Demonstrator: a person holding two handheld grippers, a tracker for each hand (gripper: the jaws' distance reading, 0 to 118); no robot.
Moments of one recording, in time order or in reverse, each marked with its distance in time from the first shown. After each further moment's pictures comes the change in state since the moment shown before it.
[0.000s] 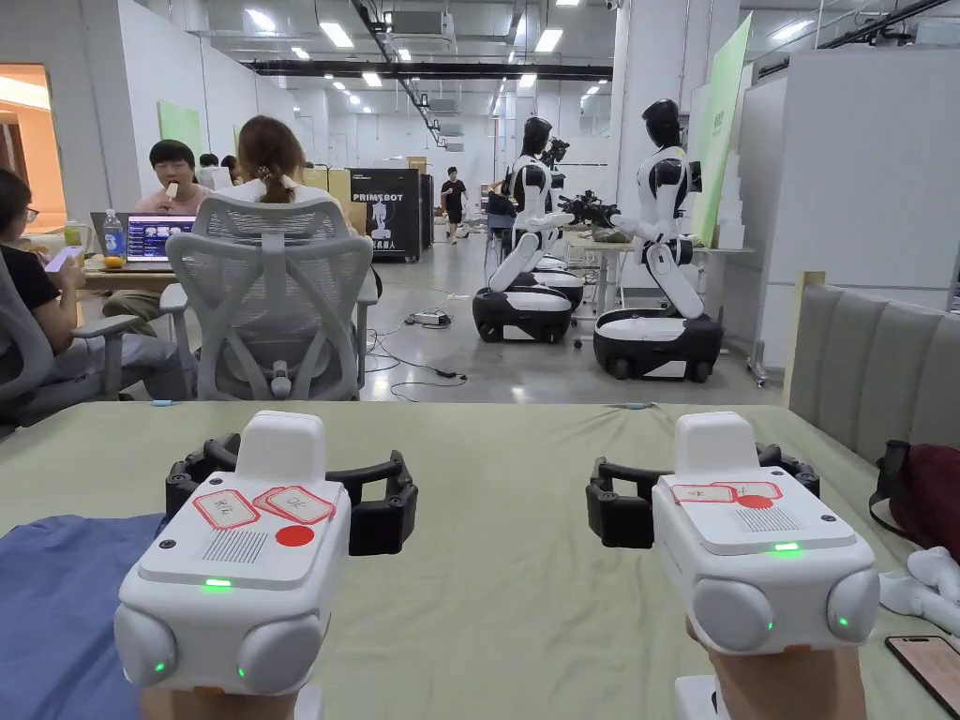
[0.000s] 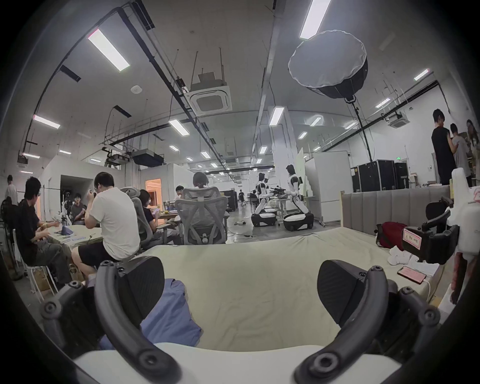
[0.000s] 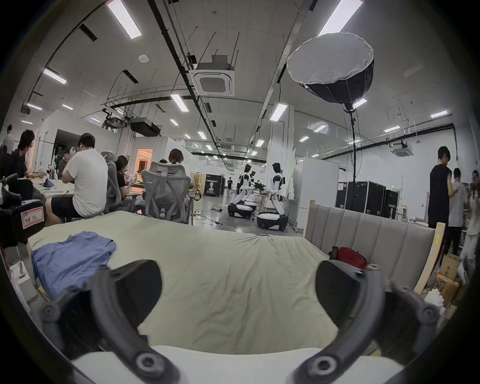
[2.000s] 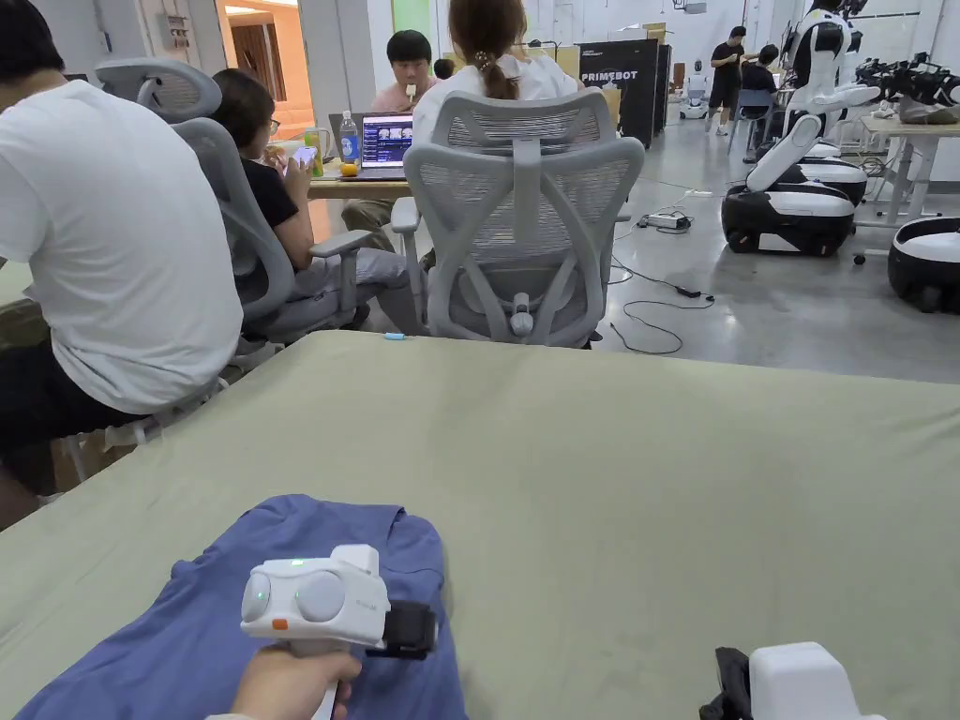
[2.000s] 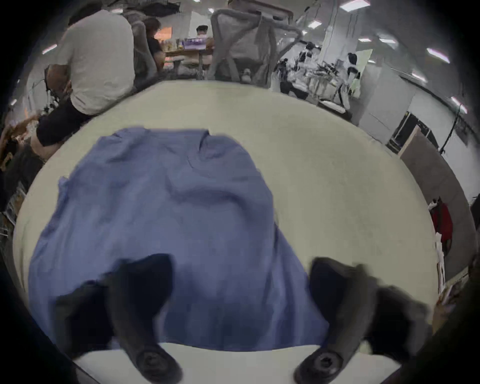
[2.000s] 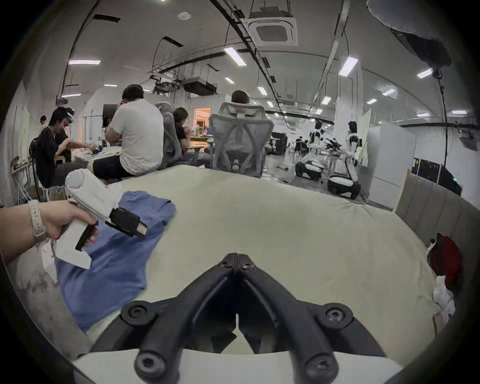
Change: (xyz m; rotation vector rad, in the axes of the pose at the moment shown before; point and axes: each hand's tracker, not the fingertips) left arm -0.262 -0.226 -0.365 -0.985 -0.006 0.310; right arm -0.226 -0.067 -0.233 -0.289 0.401 0.059
